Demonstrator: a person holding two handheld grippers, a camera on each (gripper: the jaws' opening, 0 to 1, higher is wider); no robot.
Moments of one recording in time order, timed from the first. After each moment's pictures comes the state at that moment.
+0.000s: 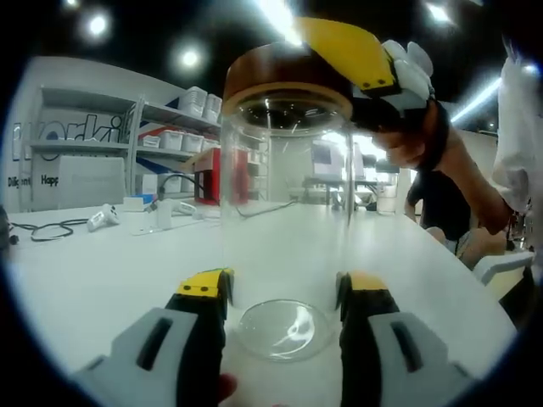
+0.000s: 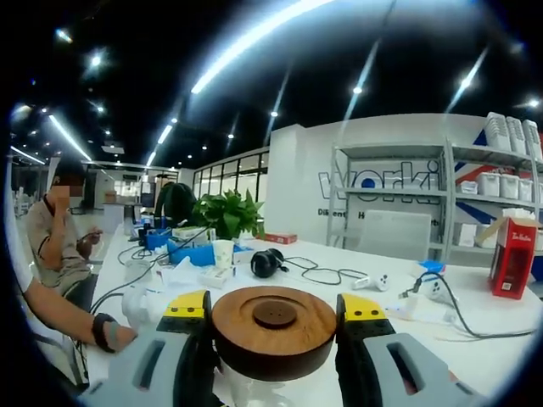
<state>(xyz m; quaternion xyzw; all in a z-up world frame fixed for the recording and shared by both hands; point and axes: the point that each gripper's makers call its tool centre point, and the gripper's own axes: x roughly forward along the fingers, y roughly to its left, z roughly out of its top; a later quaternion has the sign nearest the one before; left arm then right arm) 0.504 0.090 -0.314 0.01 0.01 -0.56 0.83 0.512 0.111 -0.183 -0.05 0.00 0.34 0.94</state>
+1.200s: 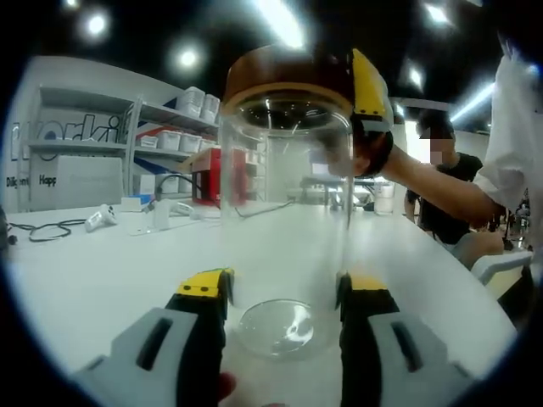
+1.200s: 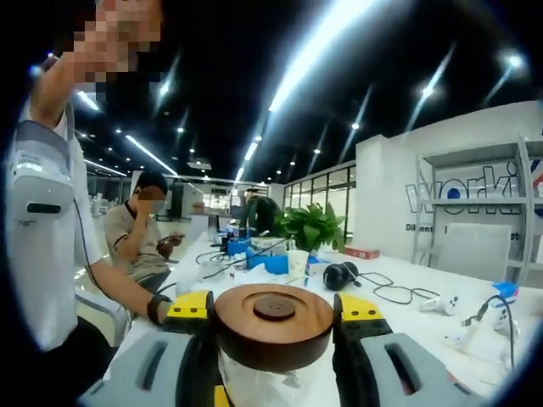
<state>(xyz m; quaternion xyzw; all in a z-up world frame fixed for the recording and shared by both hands) 0.502 0.089 -0.314 0.01 0.01 -0.56 0.83 0.501 0.112 -0.183 -0.04 -0.03 0.58 0.81</state>
